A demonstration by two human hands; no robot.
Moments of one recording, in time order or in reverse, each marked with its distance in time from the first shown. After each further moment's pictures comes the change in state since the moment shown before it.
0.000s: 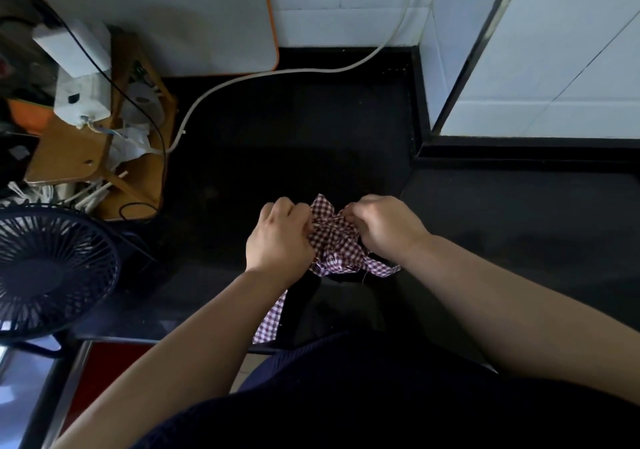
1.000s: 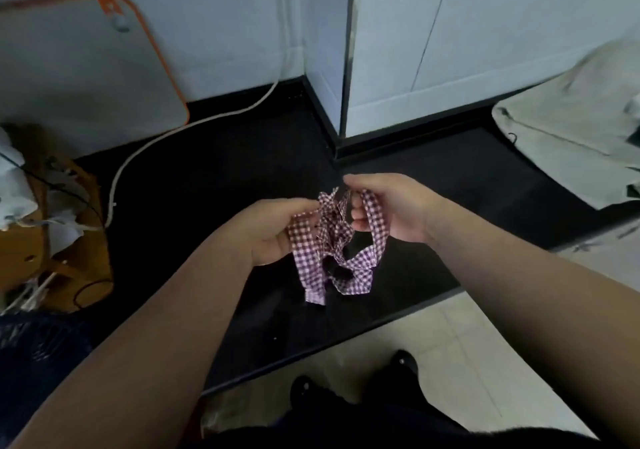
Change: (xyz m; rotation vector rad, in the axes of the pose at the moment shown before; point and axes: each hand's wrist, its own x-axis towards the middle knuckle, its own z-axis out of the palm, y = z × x) left_hand 0.024 0.057 -0.060 -1.087 -0.845 -0.405; right_hand -0.087 -0.036 -0.065 1.447 0.179 0.493
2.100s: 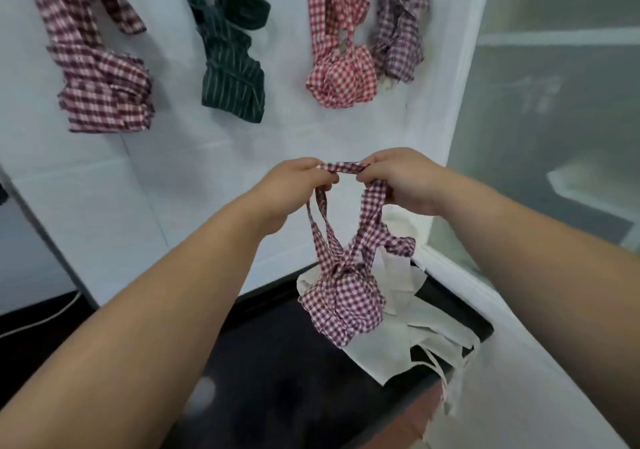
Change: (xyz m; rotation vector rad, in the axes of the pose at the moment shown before) left_hand 0.027 0.198 0.489 0.666 -0.003 0.850; right_hand -0.211 -0.241 -0.386 -0.380 0.465 -0.553
